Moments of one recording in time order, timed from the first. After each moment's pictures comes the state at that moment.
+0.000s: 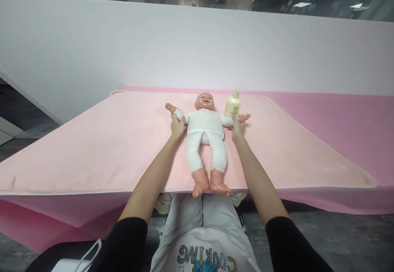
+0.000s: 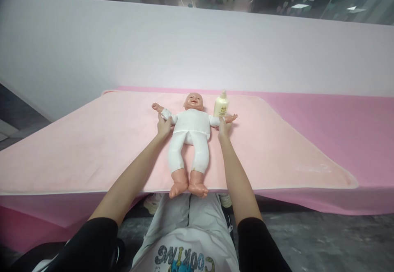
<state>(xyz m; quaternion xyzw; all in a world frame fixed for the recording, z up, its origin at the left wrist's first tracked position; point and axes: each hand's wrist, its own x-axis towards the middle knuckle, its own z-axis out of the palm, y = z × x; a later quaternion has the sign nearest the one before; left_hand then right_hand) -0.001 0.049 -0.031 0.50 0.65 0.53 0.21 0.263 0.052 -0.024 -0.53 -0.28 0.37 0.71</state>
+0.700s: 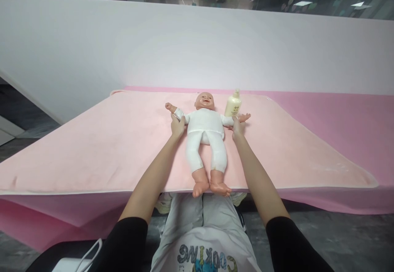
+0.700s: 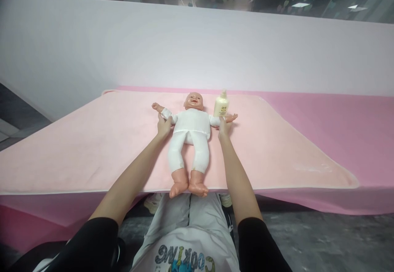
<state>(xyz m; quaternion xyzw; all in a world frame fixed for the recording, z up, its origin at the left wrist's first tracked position) -0.003 0.050 -0.033 0.50 0.65 0.53 0.21 0.261 0.048 -0.019 -0.53 -0.28 0.37 0.71</state>
